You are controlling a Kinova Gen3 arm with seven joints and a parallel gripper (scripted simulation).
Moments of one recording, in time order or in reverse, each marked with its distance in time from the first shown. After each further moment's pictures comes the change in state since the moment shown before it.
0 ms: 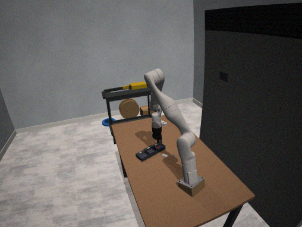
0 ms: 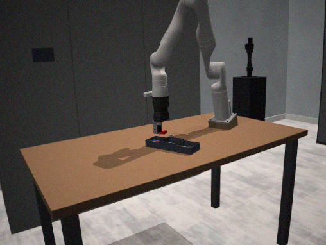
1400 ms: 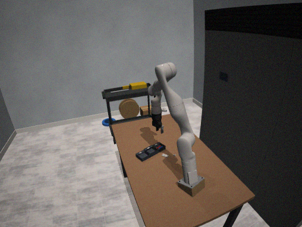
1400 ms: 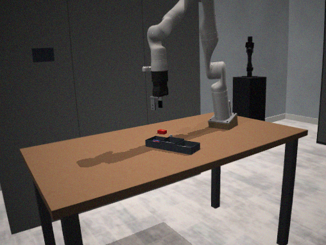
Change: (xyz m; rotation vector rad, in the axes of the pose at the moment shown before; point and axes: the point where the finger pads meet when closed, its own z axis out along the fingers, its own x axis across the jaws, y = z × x) arm 0.004 -0.001 -0.117 0.004 0.019 0.004
